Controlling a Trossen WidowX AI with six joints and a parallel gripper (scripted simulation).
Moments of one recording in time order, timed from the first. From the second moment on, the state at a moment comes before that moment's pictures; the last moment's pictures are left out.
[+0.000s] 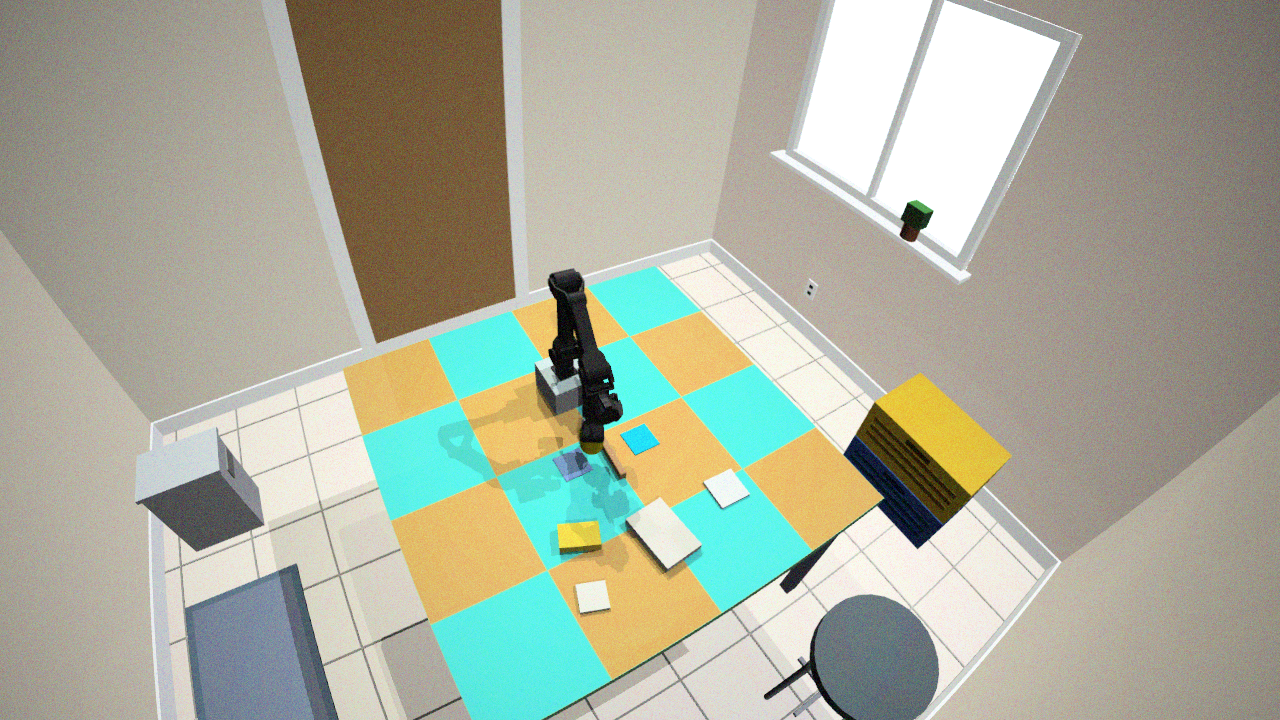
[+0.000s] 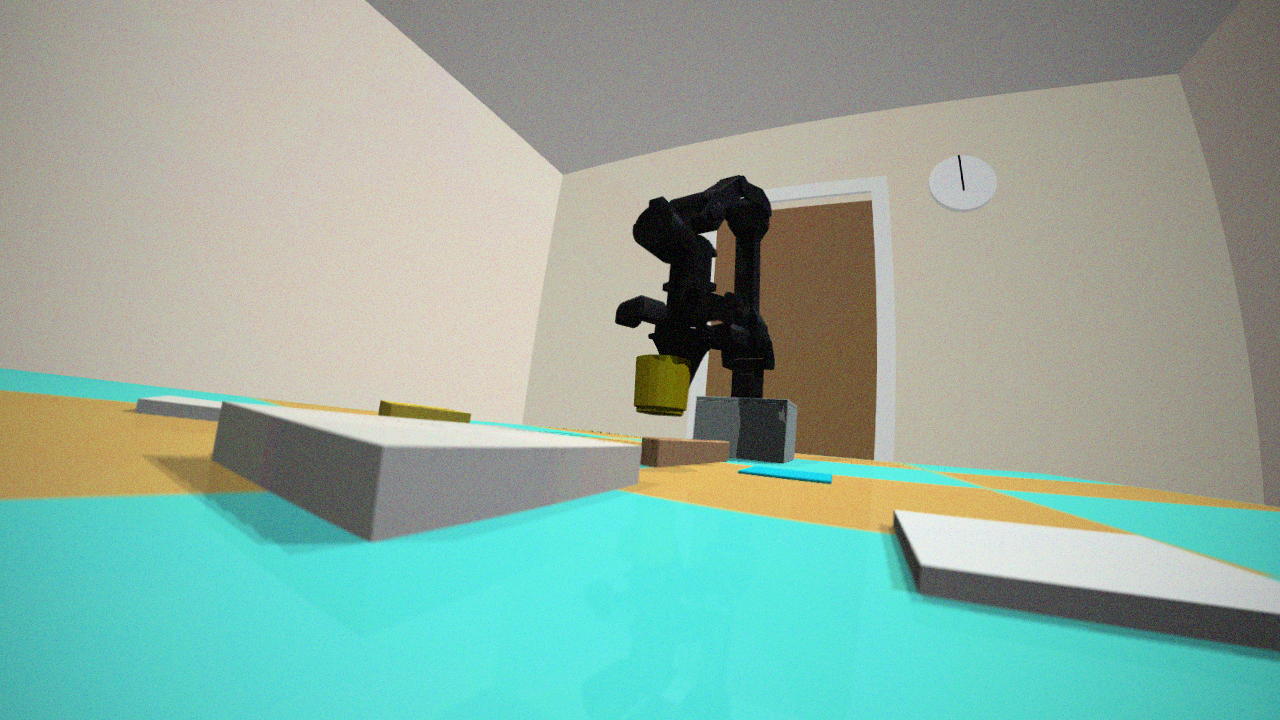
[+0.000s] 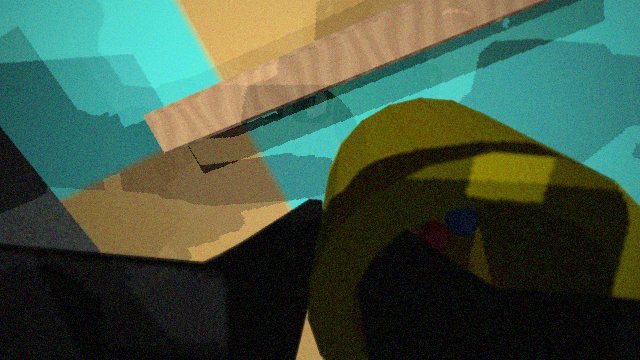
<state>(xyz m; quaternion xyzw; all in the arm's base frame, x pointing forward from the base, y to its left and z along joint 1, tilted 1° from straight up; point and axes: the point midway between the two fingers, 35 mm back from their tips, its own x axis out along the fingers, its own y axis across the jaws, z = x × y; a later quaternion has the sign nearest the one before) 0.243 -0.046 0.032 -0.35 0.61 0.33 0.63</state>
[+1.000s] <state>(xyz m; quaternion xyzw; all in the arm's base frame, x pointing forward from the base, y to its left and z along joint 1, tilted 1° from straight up) 0.248 0.006 0.030 -0.35 0.61 0.33 0.63</state>
